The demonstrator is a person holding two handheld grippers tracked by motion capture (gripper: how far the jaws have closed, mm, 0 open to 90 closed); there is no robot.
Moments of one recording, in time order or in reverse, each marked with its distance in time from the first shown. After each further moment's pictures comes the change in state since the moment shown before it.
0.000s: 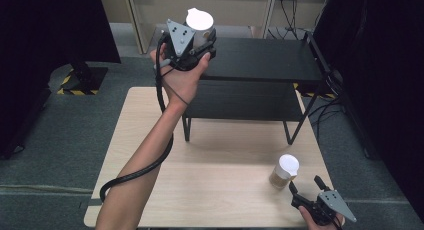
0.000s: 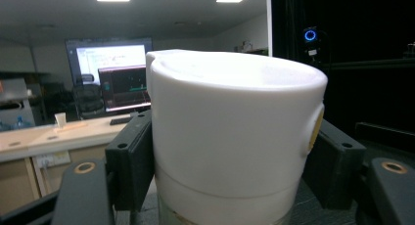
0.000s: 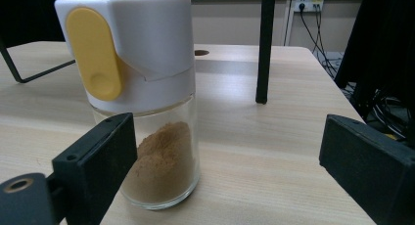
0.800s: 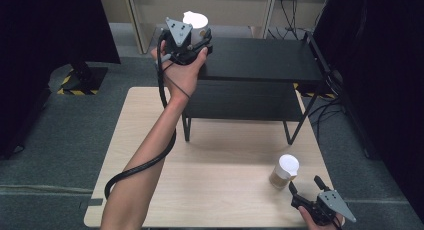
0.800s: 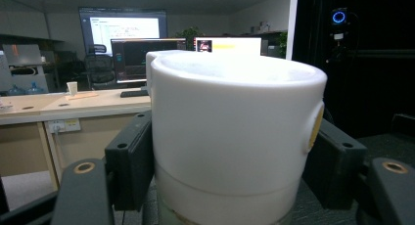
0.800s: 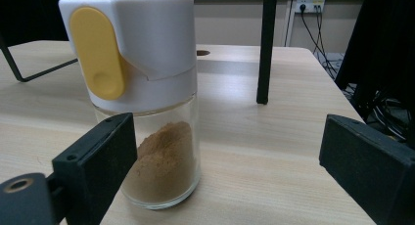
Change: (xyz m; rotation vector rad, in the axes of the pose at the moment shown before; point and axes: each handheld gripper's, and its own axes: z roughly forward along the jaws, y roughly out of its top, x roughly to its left) left arm 0.002 0.000 0.021 0.082 0.060 -0.053; right arm 0.000 0.000 0.000 -0.002 0.002 -0.006
